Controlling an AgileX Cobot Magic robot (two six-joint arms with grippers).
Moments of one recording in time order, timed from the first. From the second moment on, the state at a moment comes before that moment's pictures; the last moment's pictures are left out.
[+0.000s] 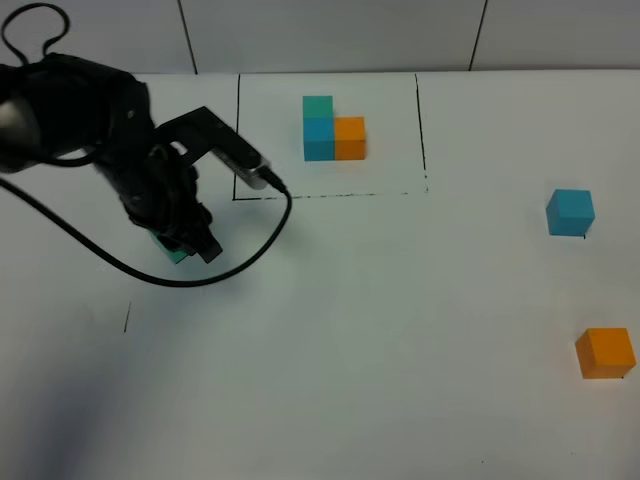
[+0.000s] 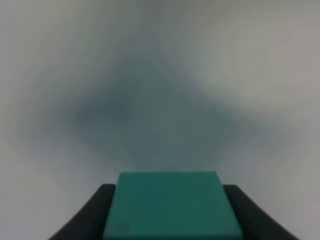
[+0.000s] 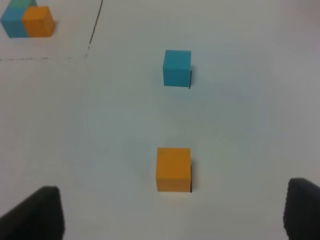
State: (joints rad) left arm -0.40 1.96 -1.32 0.00 0.77 0.50; right arm -0.02 0.00 -0.49 0.09 1.06 -0.06
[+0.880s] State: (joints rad) left arm -0.60 2.36 -1.92 0.00 1.00 0.89; right arm -0.02 0.00 -0.49 0.09 1.06 -0.06
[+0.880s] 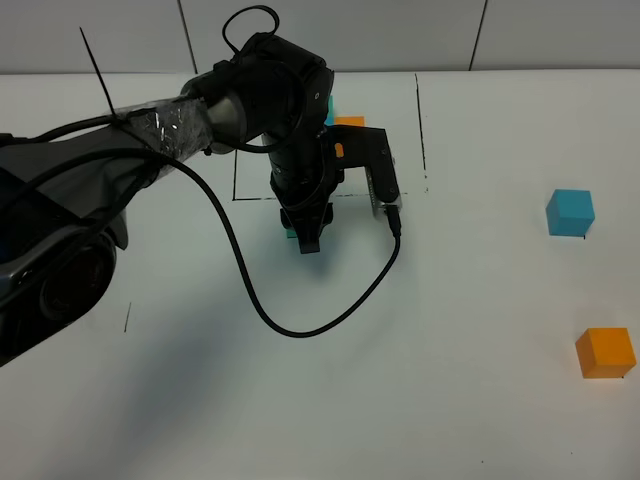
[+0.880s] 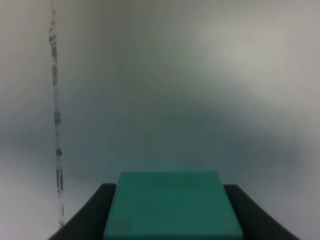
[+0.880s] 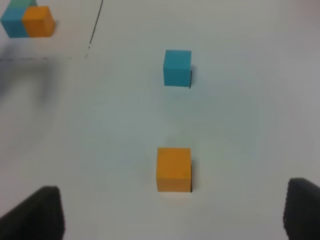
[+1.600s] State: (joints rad) left arm -0.60 2.42 -1.93 -0.02 0.93 0.99; right arm -0.02 0.00 -0.49 0.09 1.06 -0.06
